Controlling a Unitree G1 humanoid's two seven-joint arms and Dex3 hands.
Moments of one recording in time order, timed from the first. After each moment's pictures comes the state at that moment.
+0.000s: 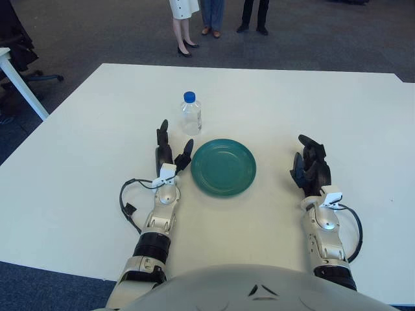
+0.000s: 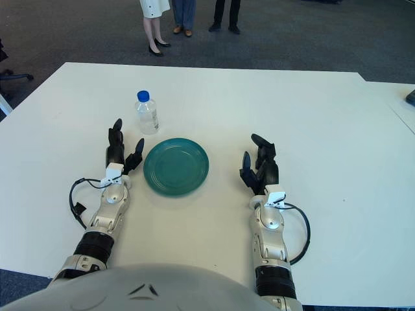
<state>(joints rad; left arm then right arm) -0.12 -0.06 -0.01 0.45 0.19 -0.34 0.37 0.16 0.02 -0.09 0.14 0.04 -0.25 -0.09</state>
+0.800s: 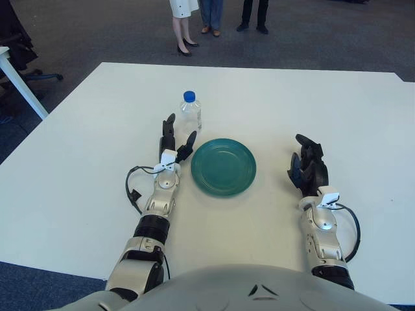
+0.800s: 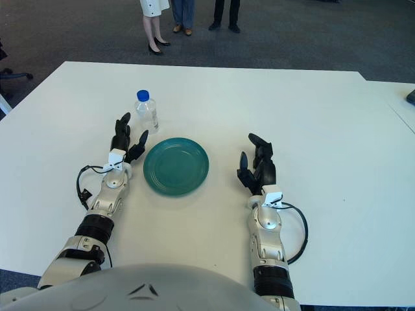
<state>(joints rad) -0.22 -0.03 0.00 0.51 0.16 -0.26 0.26 0.16 0.03 -0.07 0.15 0.02 -0.28 -0.09</state>
